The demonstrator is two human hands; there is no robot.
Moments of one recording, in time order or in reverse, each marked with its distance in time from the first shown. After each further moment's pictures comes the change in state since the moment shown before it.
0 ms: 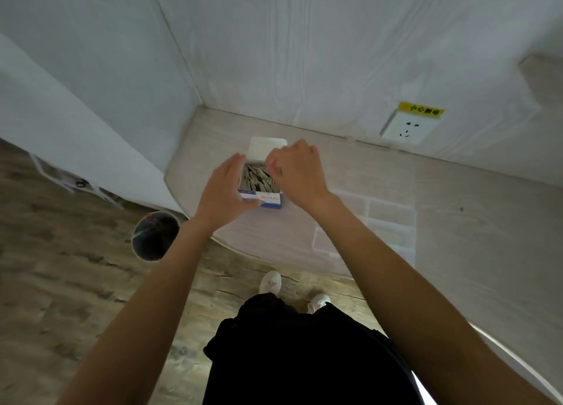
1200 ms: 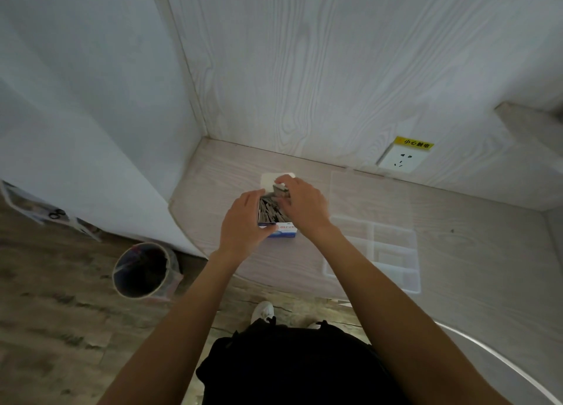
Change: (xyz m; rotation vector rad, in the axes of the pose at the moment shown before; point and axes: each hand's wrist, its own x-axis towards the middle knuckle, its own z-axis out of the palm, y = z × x) left_hand 0.000 -0.002 0.008 -0.075 0.137 0.053; right_hand 0.007 -0.018 0.025 0.132 -0.014 0.174
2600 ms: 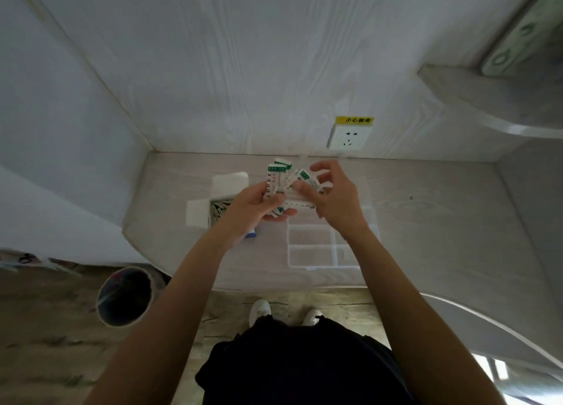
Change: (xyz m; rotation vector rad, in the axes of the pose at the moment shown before) left_hand 0.021 0.118 -0.016 -0.999 -0.579 -0.167; right_hand -0.068 0.081 -0.081 0.786 0.269 0.313
